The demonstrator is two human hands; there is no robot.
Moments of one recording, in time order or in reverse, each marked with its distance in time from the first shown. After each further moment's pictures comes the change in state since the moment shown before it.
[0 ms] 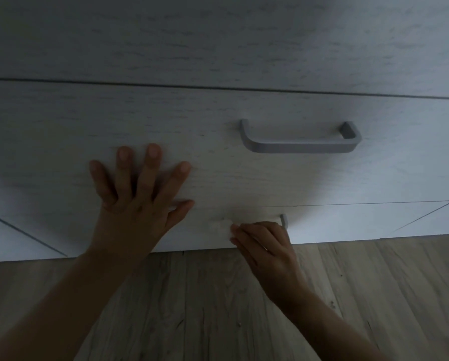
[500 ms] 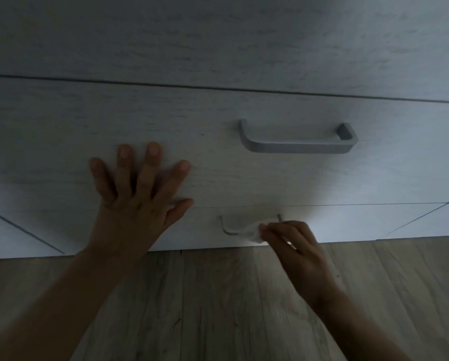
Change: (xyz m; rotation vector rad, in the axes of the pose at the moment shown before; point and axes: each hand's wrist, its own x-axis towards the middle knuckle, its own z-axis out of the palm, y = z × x) left_hand 0.000 -0.001 0.000 0.006 -0.002 0.003; right_hand -0.014 0.038 -0.033 0.006 -0.090 -0.039
